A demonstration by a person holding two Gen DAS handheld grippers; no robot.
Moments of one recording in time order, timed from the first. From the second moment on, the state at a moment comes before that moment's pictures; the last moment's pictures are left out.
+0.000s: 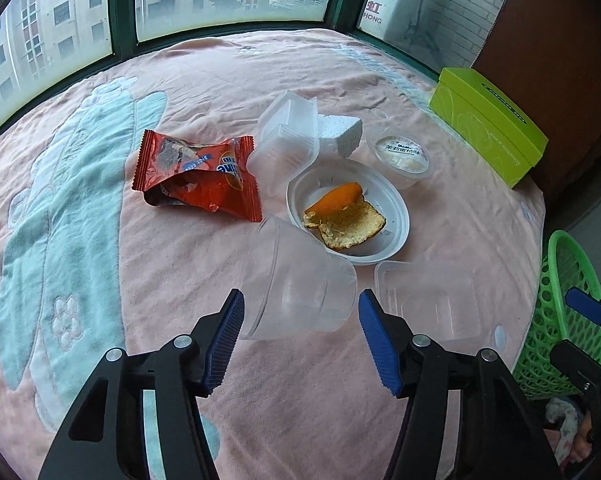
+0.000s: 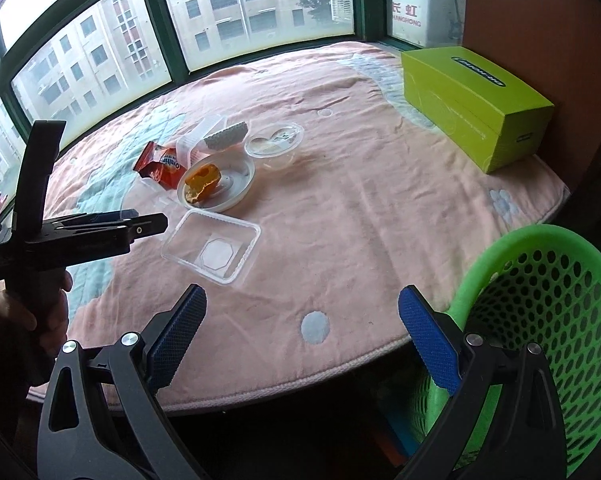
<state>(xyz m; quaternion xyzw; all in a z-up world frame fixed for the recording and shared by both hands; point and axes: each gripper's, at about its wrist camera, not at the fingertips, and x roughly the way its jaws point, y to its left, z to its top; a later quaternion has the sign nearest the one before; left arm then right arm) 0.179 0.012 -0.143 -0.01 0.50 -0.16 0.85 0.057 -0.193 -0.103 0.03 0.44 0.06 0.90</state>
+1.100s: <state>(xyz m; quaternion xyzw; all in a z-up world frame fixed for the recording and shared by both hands) 0.176 0.063 -0.127 -0.07 0.50 -0.20 0.84 0.138 -0.097 -0.148 -0.17 0.49 0.23 0.82</state>
